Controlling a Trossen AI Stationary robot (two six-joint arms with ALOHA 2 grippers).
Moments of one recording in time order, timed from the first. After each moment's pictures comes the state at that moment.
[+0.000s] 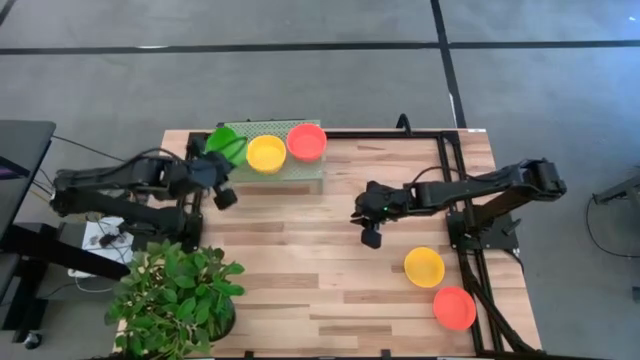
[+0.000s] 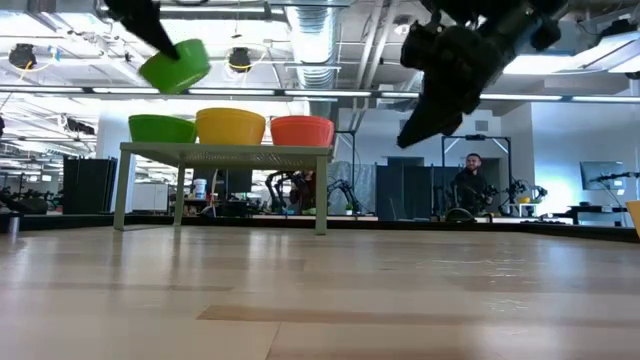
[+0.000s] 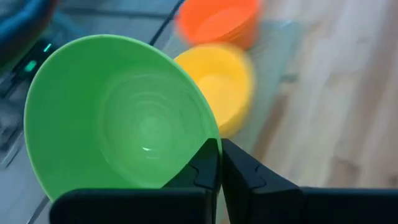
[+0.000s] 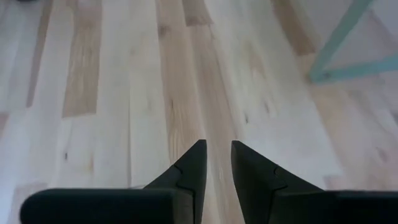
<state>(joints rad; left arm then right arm) -0.04 0.87 1.04 -1.00 -0.67 -0.08 0.02 1.36 0.78 -0.20 0.07 0.18</state>
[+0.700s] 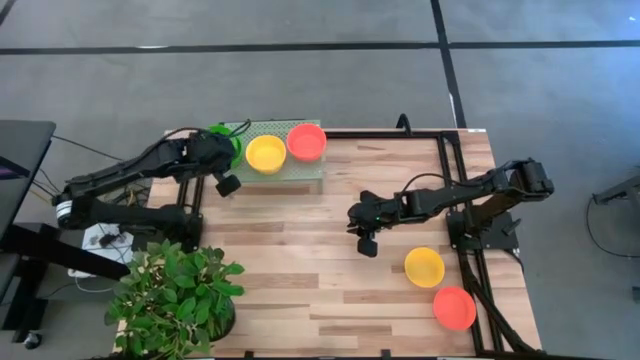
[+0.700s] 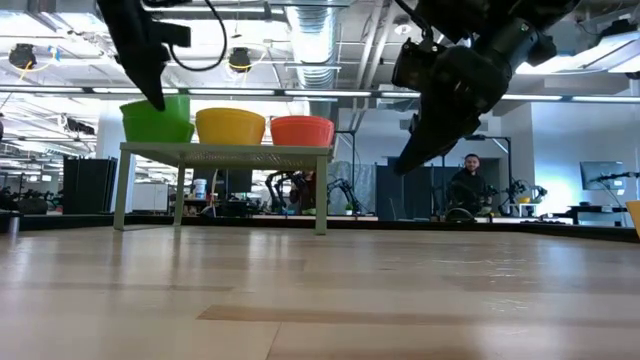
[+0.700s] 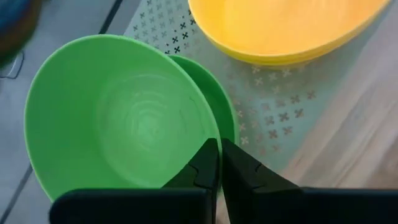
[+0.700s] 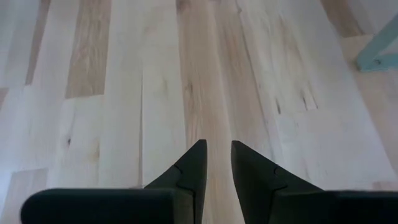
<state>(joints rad) 0.39 1.00 1.02 -1.10 -0.46 0.06 0.07 1.47 0.78 -0.12 0.05 0.18</state>
